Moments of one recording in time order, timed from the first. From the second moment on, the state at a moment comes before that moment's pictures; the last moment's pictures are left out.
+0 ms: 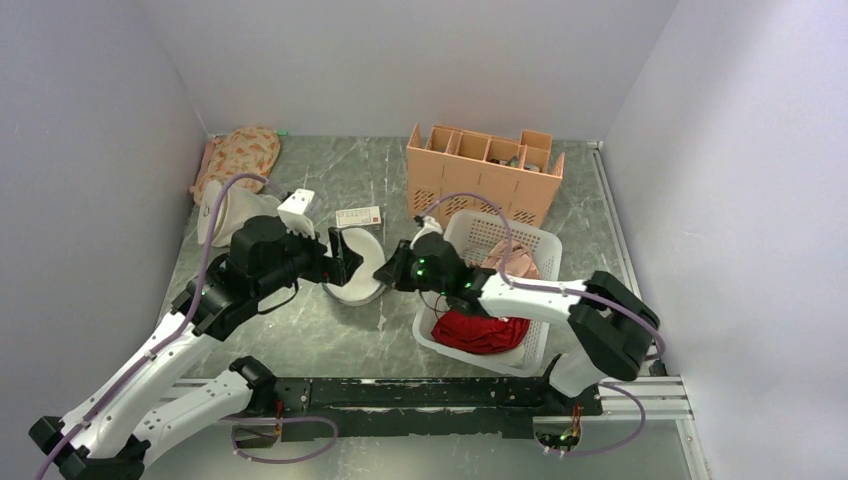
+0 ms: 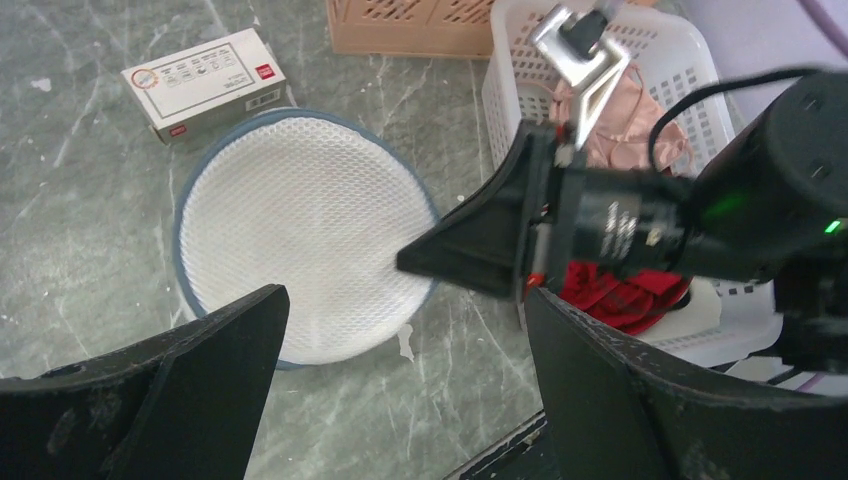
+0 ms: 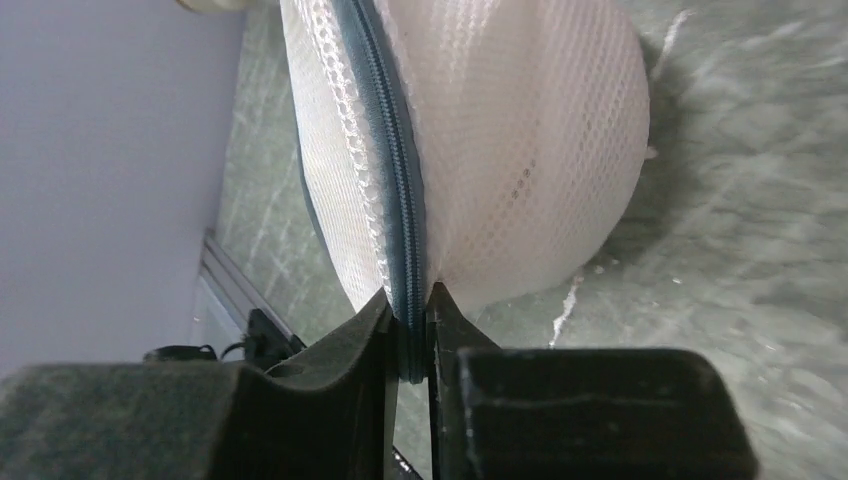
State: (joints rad) left arm -0.66 0.77 0.91 -0.56 -0.03 -0.40; right arm 0.98 1.56 0.81 0.28 0.05 0.90
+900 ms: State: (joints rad) left arm -1.05 1.03 0.77 -0.42 -0.17 0.10; right arm 0.65 1.28 0.63 0.33 -0.42 1.01
